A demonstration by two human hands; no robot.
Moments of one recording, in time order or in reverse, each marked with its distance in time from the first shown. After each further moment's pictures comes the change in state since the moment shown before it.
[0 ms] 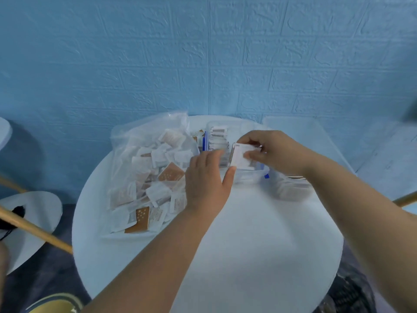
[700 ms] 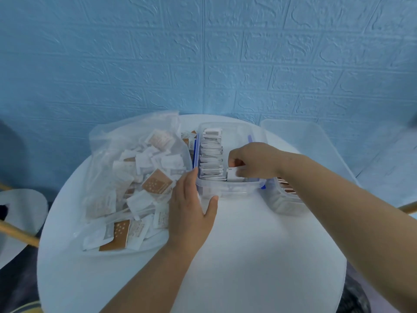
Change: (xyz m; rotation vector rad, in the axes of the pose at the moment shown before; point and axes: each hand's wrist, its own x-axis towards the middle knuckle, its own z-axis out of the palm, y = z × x) left_hand -0.028 -0.021 0.027 -0.081 -0.046 -0.219; right_hand 0.050 0.036 0.017 -0.471 -0.369 0.059
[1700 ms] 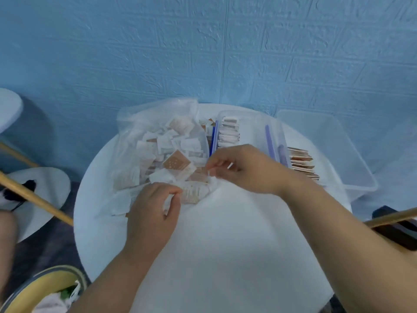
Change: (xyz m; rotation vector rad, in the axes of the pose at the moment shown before) left_hand -0.039 -0.039 -0.088 0.070 0.064 0.117; right_hand -0.042 -0.078 0.012 0.564 0.248 -0.309
